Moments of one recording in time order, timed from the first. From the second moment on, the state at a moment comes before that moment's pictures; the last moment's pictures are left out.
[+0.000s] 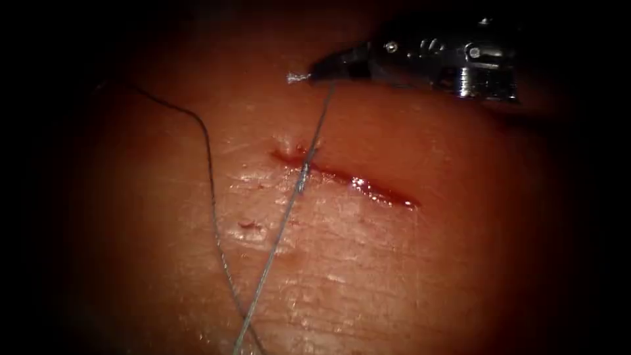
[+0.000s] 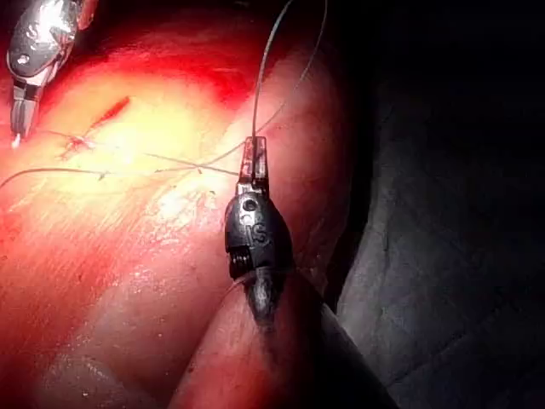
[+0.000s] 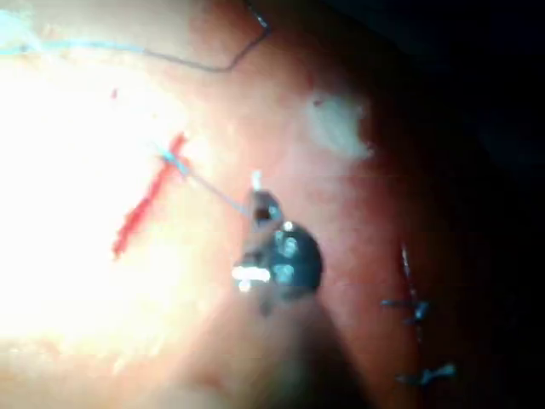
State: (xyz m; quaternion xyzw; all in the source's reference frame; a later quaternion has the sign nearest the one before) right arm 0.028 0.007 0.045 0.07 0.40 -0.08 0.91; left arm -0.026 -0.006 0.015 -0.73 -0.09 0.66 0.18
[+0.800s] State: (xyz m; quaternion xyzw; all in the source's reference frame) right arm 0.023 0.012 0.038 0.03 0.45 0.21 0.87; left arm -0.027 0.013 0.008 -0.71 -0.07 0.68 0.16
